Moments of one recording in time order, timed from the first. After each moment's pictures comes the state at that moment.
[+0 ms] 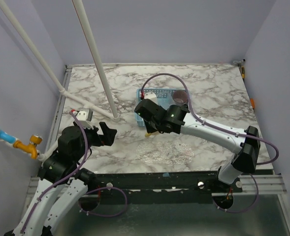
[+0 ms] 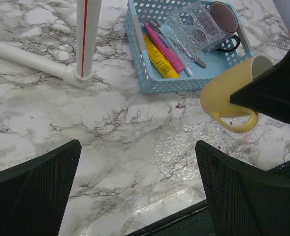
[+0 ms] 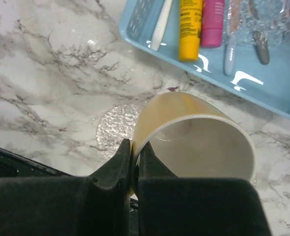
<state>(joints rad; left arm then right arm) -0.46 0.41 0.75 -0.69 -0.02 -0.38 1.08 1.63 1.55 -0.87 0.41 0.55</state>
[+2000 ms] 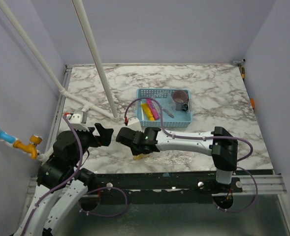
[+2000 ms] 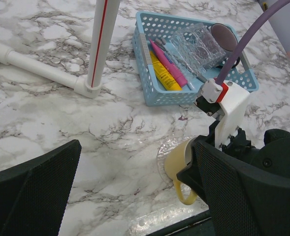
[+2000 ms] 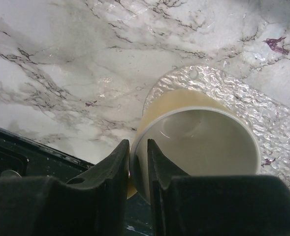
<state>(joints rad) -0.46 0.34 0.75 -0.69 -0.08 -0.39 1.29 1.86 1.47 -0.75 0.39 0.79</state>
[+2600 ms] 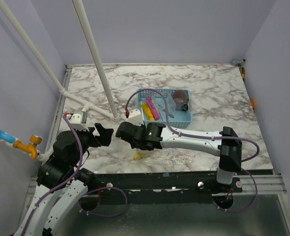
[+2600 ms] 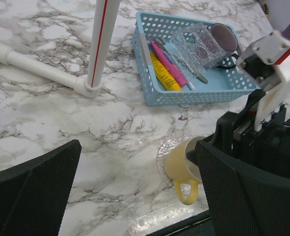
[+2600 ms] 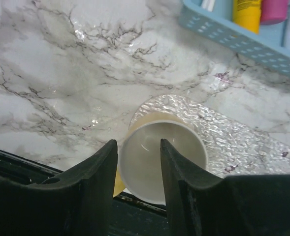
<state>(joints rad) -0.46 0.34 0.75 -0.69 -0.08 -0.39 1.29 1.82 1.56 -0.81 0.53 0.77</state>
